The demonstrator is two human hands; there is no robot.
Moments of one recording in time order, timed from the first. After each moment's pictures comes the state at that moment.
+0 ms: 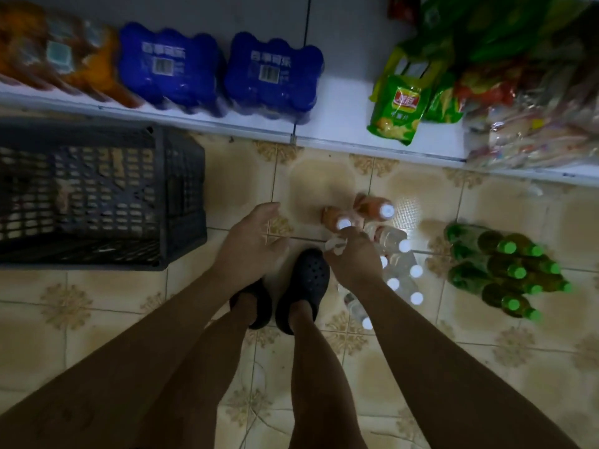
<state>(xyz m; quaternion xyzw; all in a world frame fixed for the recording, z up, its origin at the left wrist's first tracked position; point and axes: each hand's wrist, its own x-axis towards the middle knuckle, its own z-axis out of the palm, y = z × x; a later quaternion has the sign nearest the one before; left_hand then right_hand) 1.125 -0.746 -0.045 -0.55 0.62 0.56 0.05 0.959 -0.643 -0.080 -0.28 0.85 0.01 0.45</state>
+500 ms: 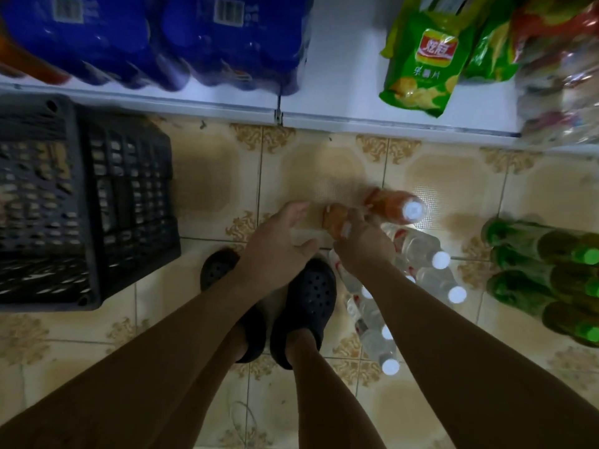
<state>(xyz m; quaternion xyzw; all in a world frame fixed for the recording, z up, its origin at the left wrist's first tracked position) 1.063 -0.727 -0.177 -0.52 0.63 0.57 0.08 0.921 -0.647 -0.239 -0.34 0.84 0.12 0.41</state>
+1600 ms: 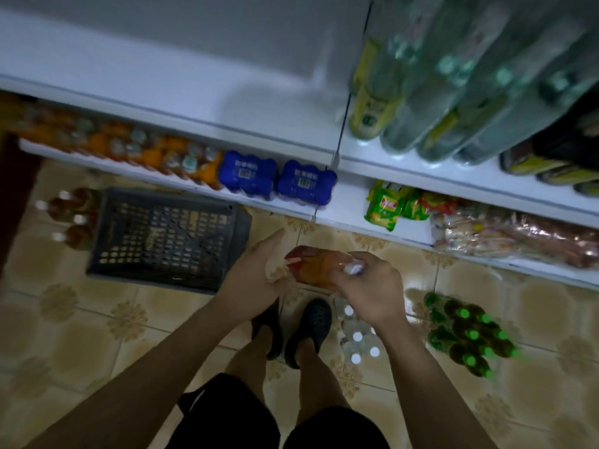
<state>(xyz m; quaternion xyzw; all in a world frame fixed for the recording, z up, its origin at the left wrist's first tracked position) 1.144 -0.777 0.217 -0.53 0.69 0.49 0.02 0.951 -0.707 0.223 -0.29 0.83 -0.17 0.44</state>
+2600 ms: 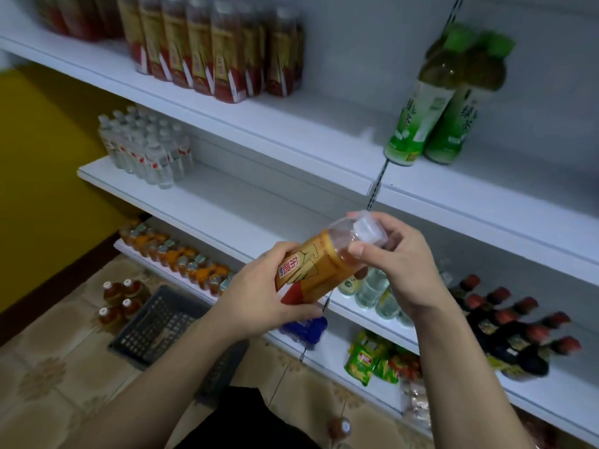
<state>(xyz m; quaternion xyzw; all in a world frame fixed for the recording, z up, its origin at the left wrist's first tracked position) 1.156 -0.737 0.542 -0.50 0.74 0.36 -0.26 0.938 -0.733 0.591 -0.56 0.48 -0.50 0.47</state>
